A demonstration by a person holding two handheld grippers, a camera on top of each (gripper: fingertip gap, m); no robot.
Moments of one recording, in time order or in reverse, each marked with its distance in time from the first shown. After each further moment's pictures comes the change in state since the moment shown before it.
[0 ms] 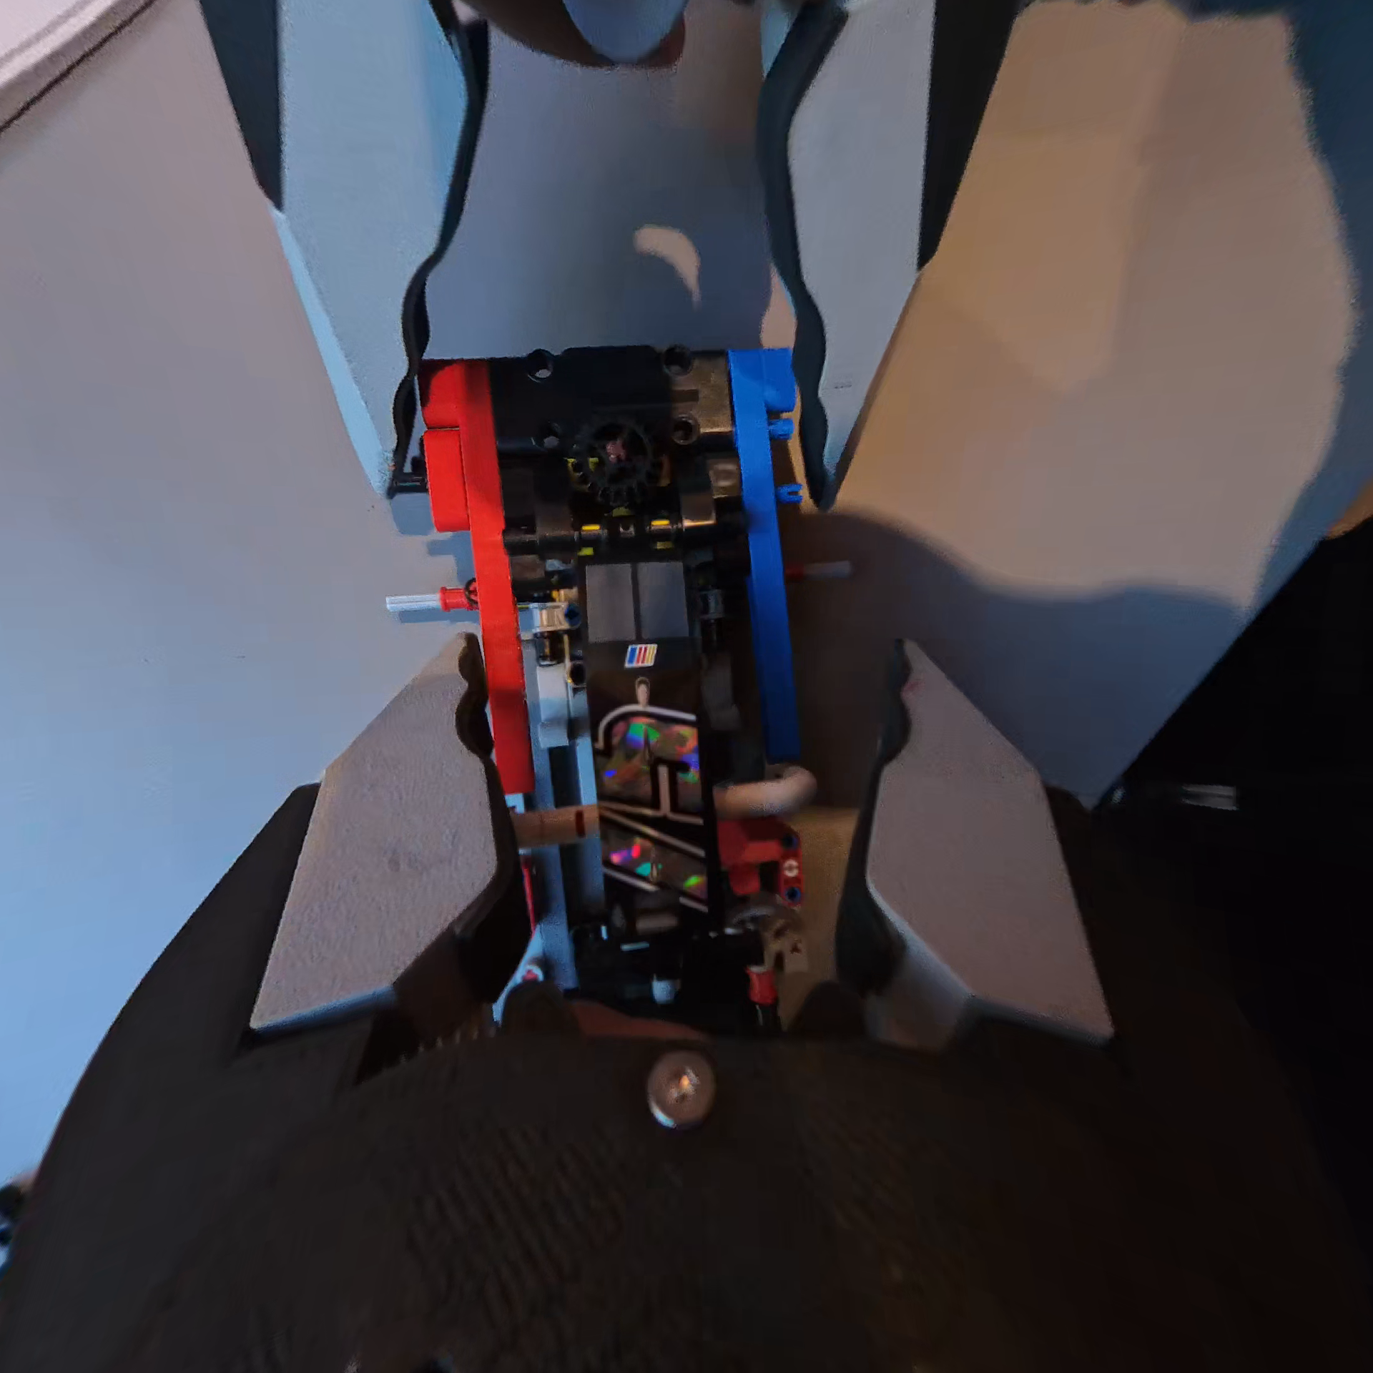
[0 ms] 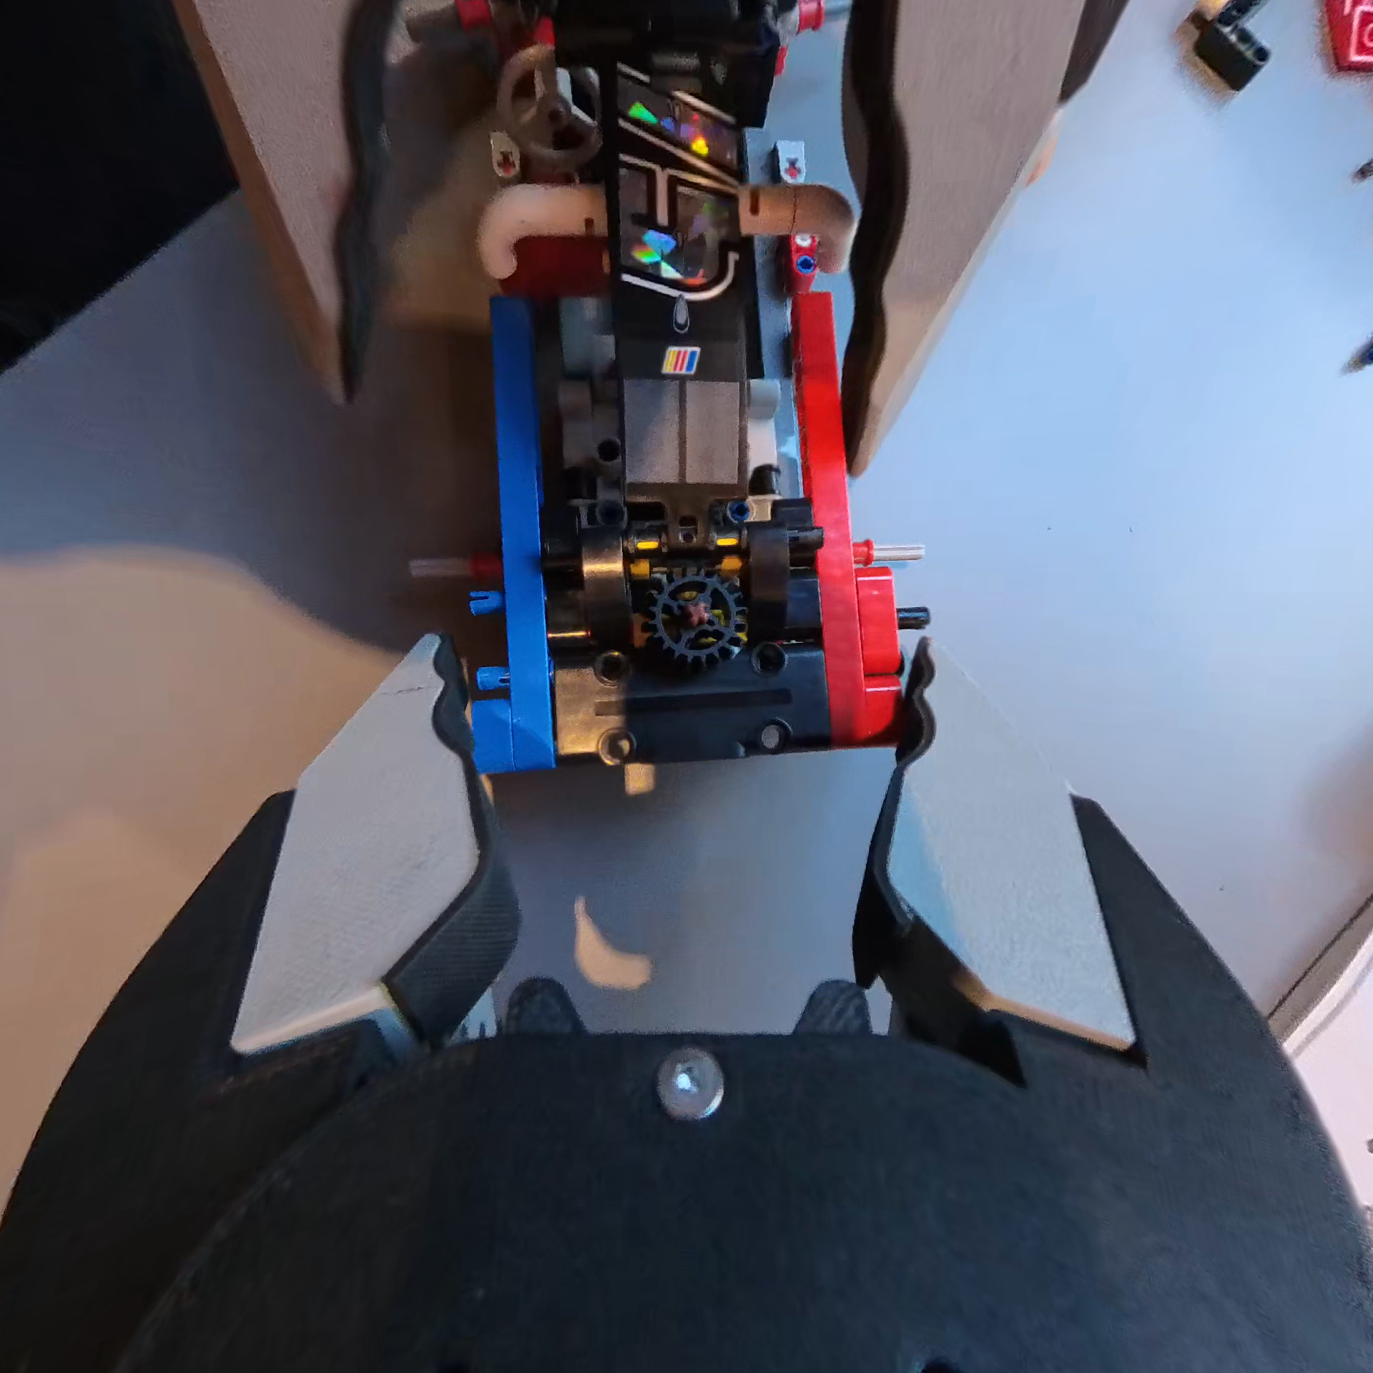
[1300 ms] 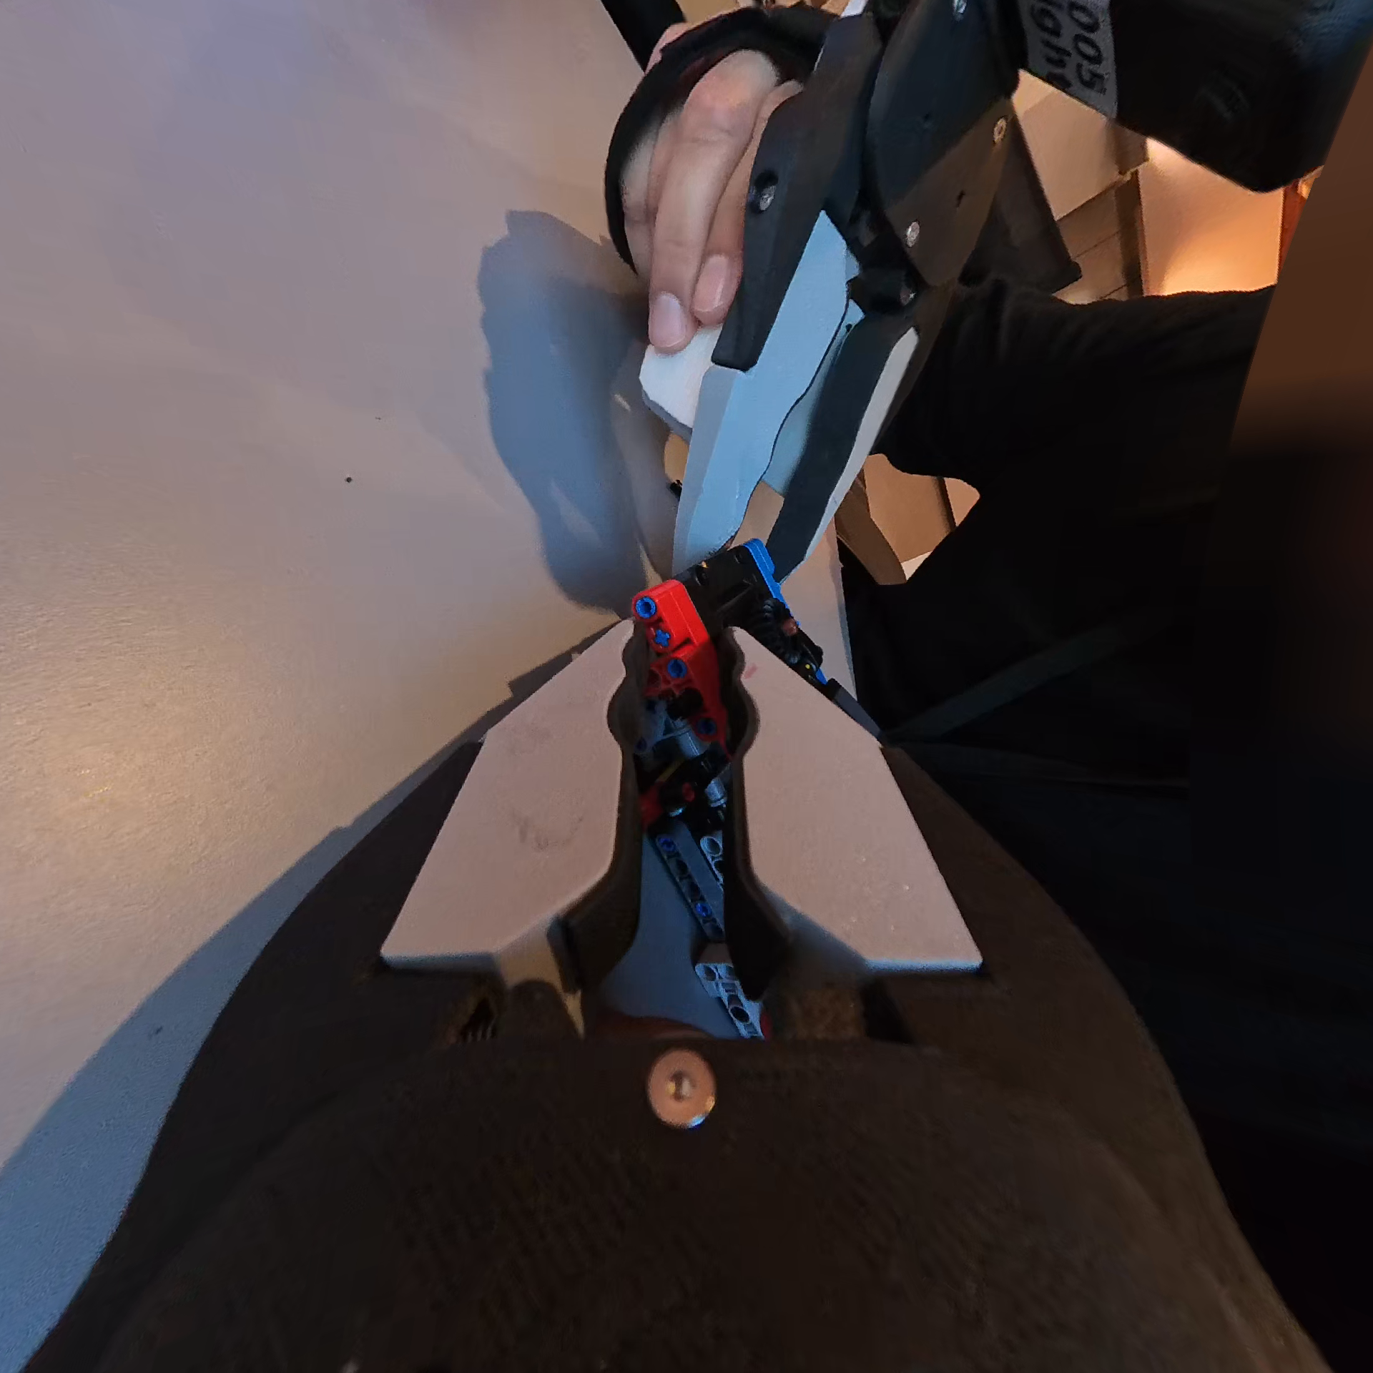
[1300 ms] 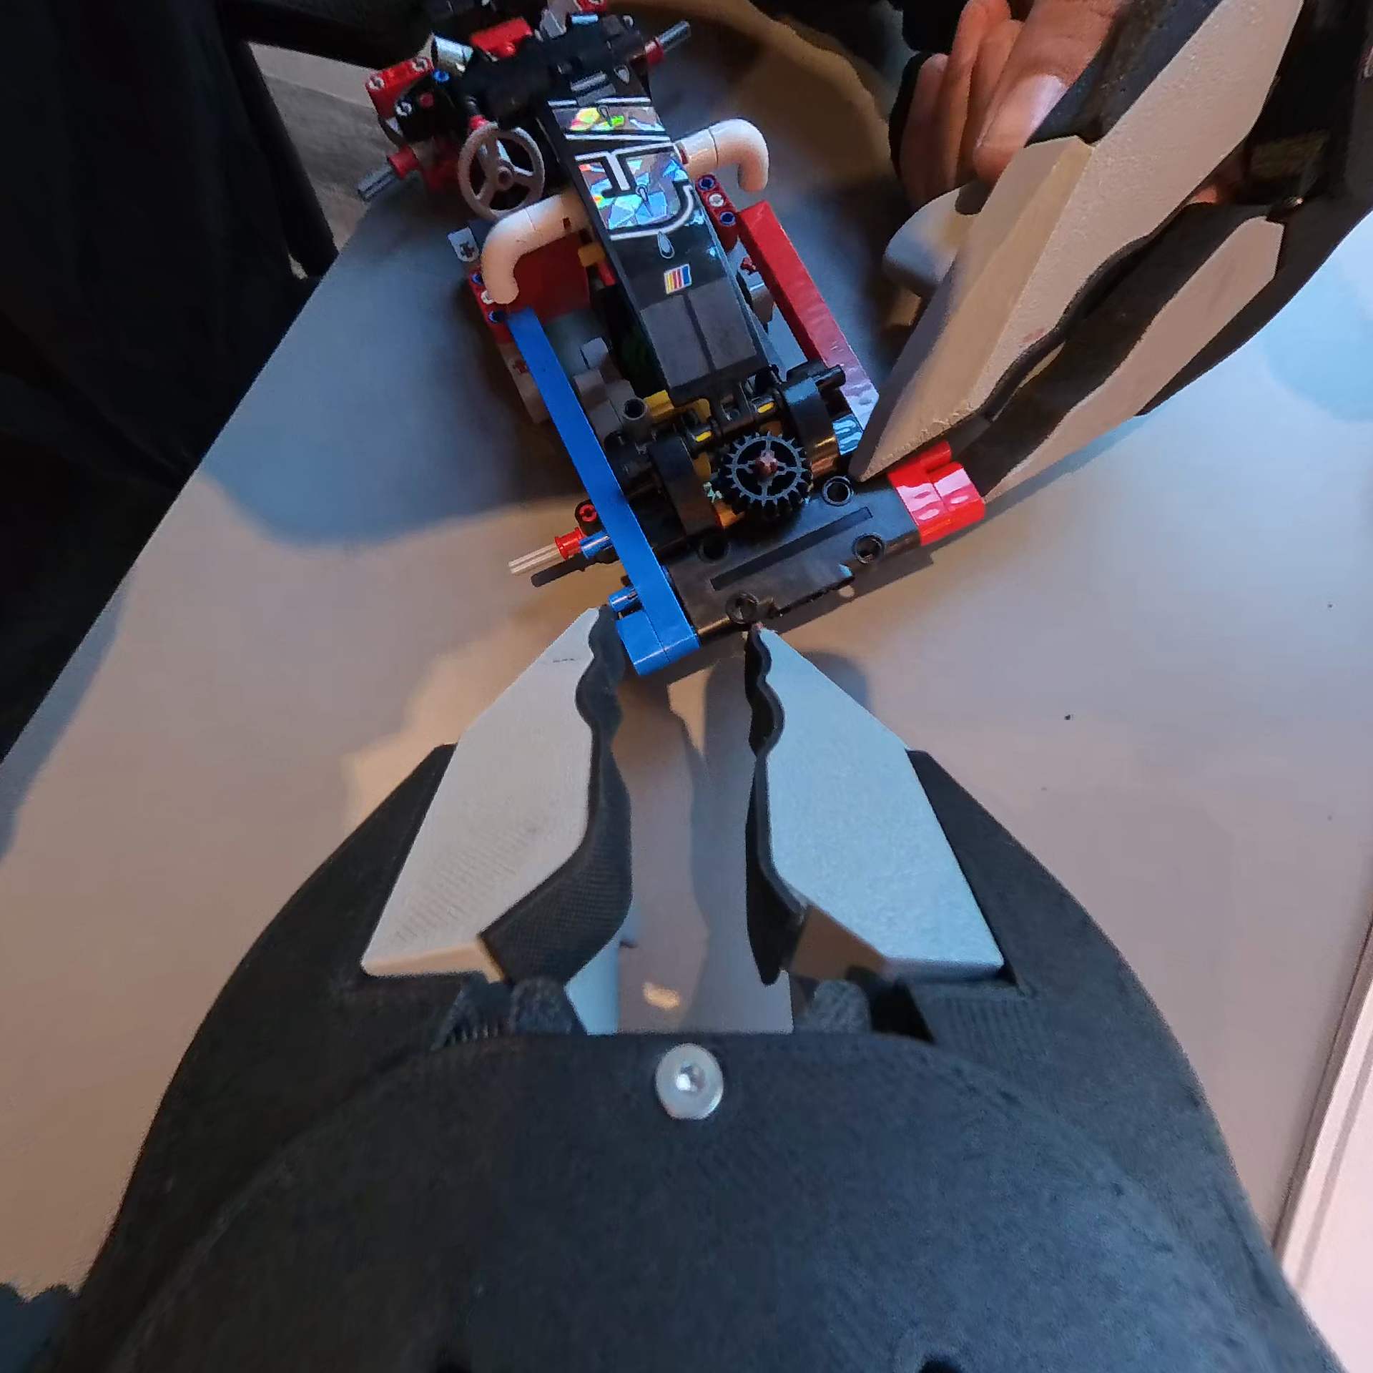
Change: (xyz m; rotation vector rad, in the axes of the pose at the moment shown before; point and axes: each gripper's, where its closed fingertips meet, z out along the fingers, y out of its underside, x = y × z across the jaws) left arm -0.046 -0.046 0.011 0.154 0.963 -0.123; right arm -0.020 0.009 -0.024 0.102 0.130 0.331
